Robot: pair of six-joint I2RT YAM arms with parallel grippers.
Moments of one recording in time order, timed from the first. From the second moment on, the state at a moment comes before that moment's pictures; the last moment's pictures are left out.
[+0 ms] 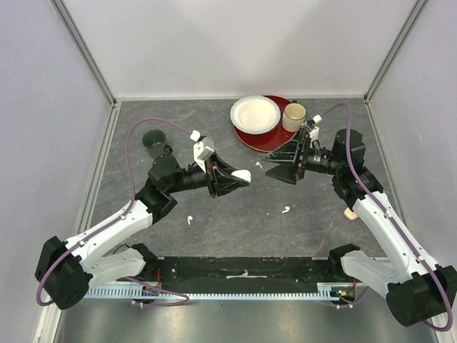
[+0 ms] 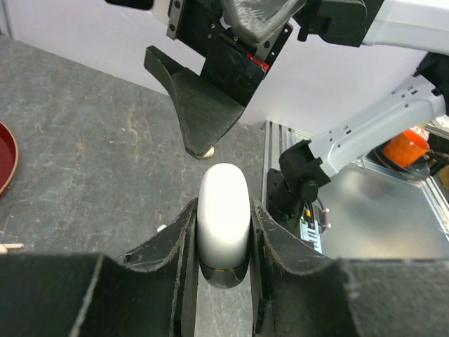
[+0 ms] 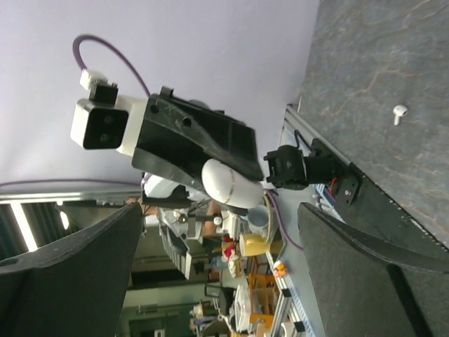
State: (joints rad) left arm -0.70 1.05 0.70 0.48 0.69 -0.37; right arm 0.28 1.00 0.89 -0.09 -0.94 1.28
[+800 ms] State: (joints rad) left arm -0.70 1.10 0.74 0.46 0.74 -0.37; right arm 0.53 1.04 0.69 0.21 -0.75 1.61
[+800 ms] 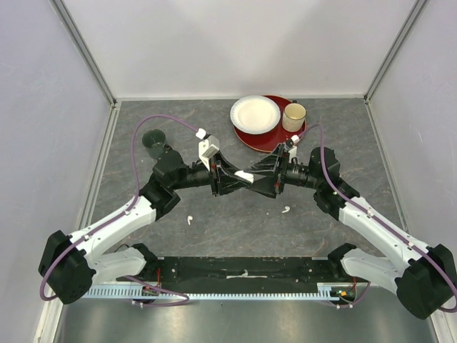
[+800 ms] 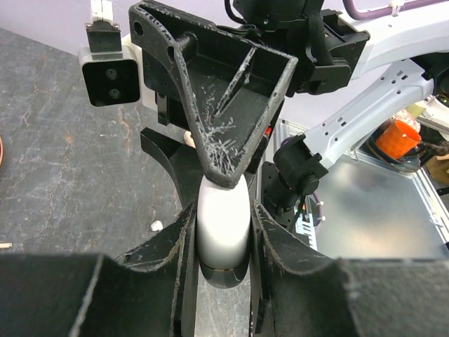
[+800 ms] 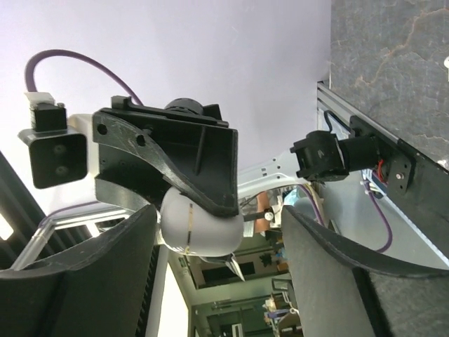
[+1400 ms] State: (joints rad) left arm -0.70 1.13 0.74 0.46 0.74 -0.37; right arm 0.53 0.98 0.61 0.27 -0.70 1.81
